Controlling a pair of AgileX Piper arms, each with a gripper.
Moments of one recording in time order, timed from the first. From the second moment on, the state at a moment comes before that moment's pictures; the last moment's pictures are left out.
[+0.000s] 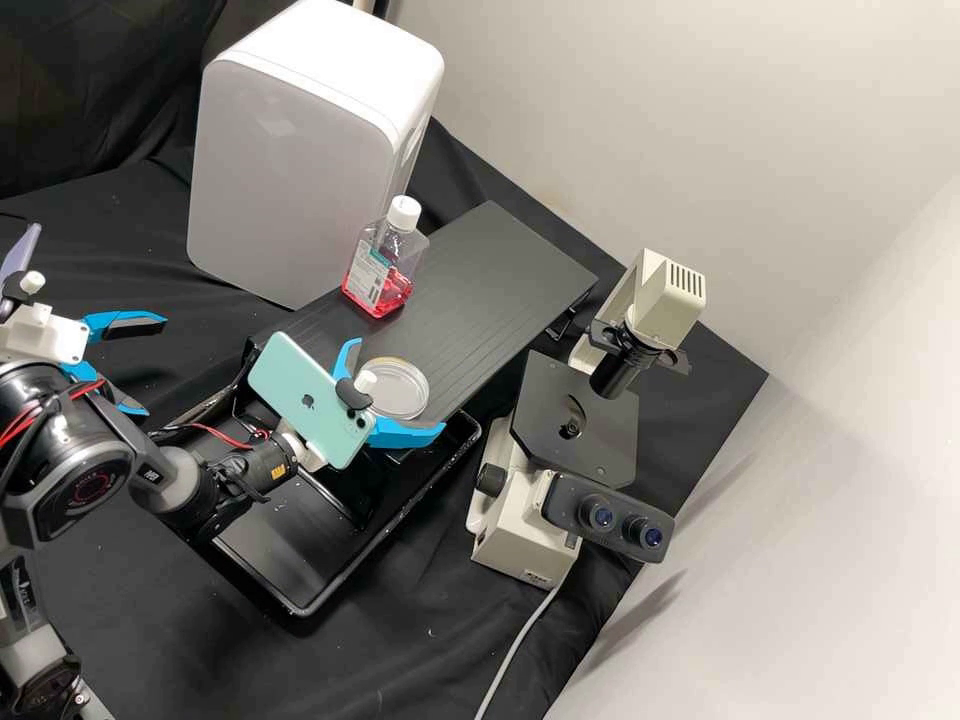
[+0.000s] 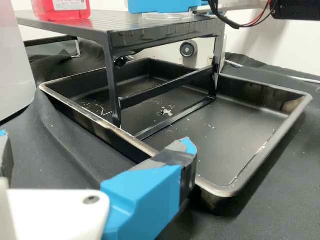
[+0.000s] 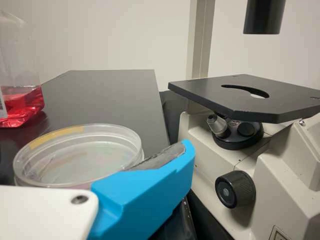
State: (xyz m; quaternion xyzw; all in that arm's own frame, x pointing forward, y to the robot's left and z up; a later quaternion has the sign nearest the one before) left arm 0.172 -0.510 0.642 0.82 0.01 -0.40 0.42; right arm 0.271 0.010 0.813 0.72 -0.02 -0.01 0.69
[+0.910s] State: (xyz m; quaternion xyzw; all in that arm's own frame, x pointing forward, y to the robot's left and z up) left arm 0.171 -0.510 0.641 0.82 0.01 -0.40 0.42; right arm 0.275 0.013 0.816 0.73 -0.02 0.00 0.69
